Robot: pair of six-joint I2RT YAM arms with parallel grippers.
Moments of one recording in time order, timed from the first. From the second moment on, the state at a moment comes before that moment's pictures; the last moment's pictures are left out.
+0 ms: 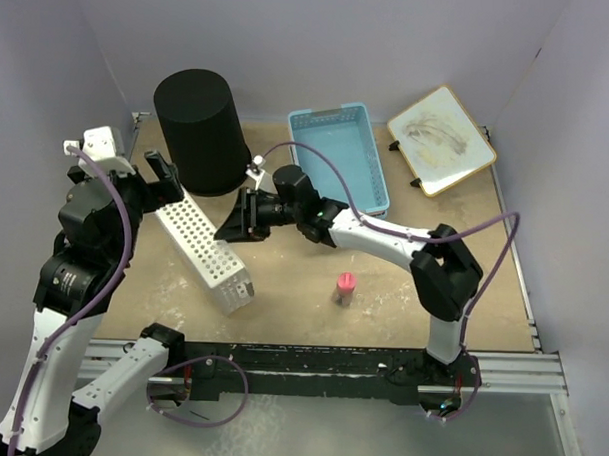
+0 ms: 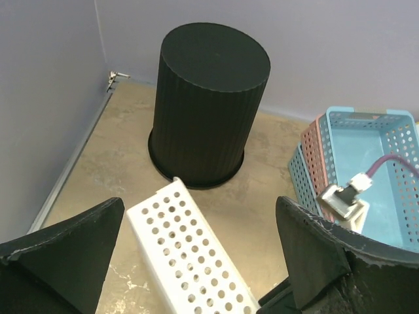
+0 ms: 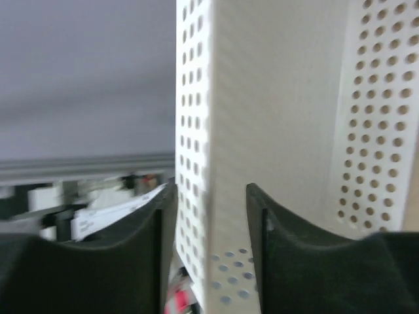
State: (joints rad) left arm -0.32 0.77 1.29 -0.66 -0.45 -0.25; right arm 0.90 1.89 1.39 0.17 -0.61 1.06
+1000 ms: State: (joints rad) left arm -0.32 0.79 1.27 -1.22 -0.47 -0.61; right arm 0.91 1.62 1.44 -0.28 -0.22 0.52
